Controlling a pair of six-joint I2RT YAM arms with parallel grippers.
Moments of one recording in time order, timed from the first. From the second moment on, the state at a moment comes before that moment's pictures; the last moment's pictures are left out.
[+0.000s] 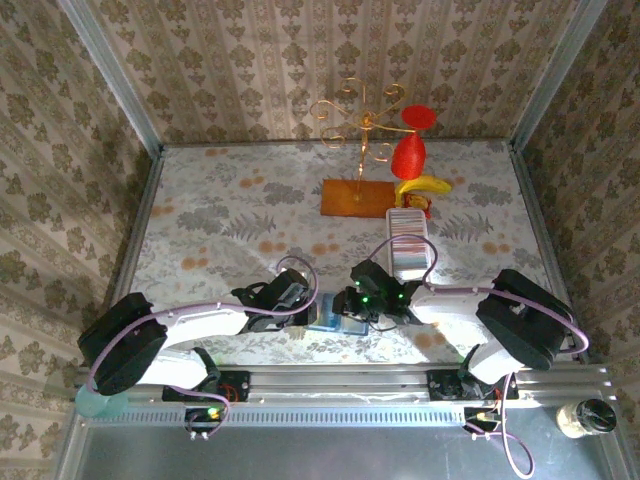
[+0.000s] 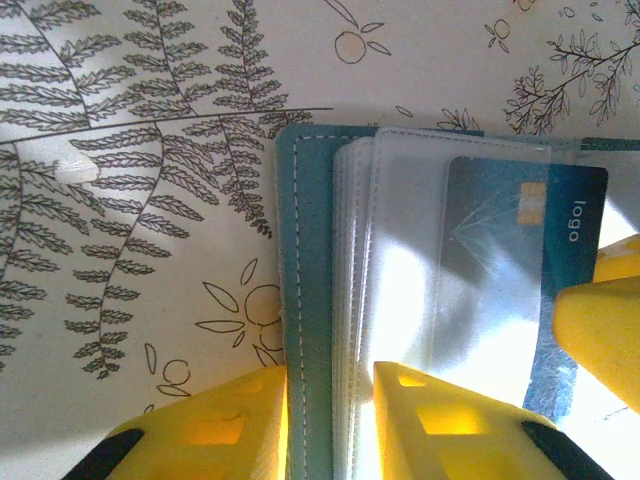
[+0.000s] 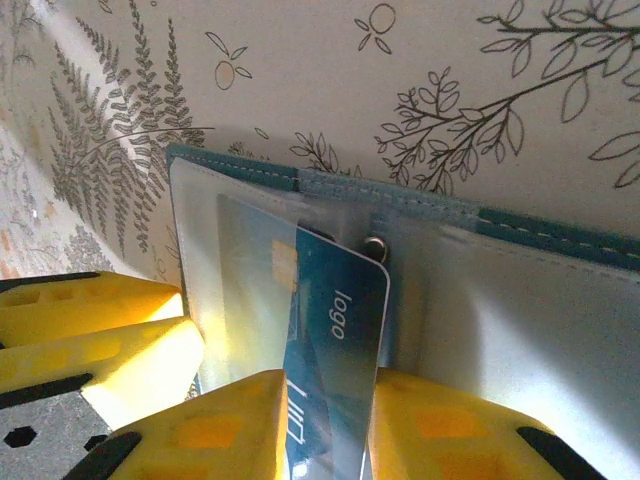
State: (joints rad) left arm -0.98 1.32 0.49 -0.16 0.05 -0.84; right arm 0.86 1.52 0.59 0.03 -0.21 1.08
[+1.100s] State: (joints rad) left arm -0.98 1.24 0.44 -0.20 0.03 -0.87; right arm 0.89 1.51 0.67 -0.10 -0.15 1.02
